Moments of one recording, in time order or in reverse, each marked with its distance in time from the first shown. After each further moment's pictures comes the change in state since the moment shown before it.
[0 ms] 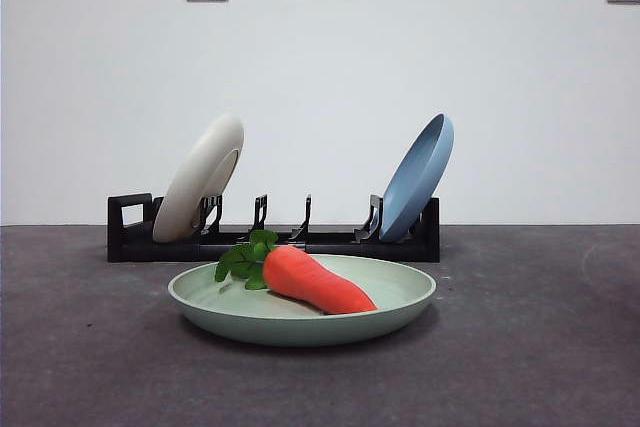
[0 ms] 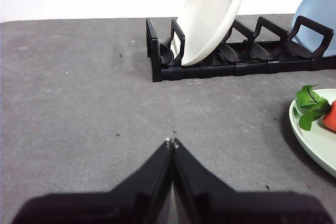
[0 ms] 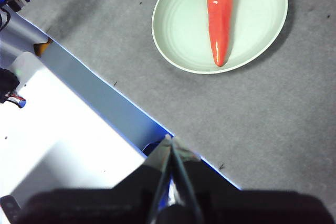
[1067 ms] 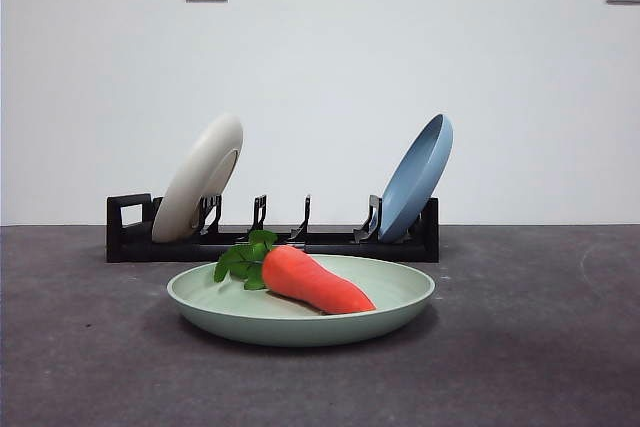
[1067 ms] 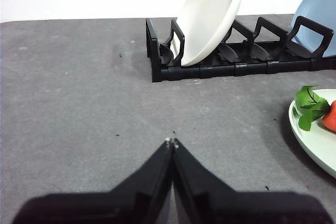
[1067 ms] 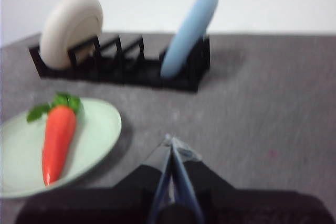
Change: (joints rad) left arm 0.000 0.000 0.000 0.000 0.000 0.000; right arm -0.526 -0.729 -0.849 0.768 0.023 -0.149
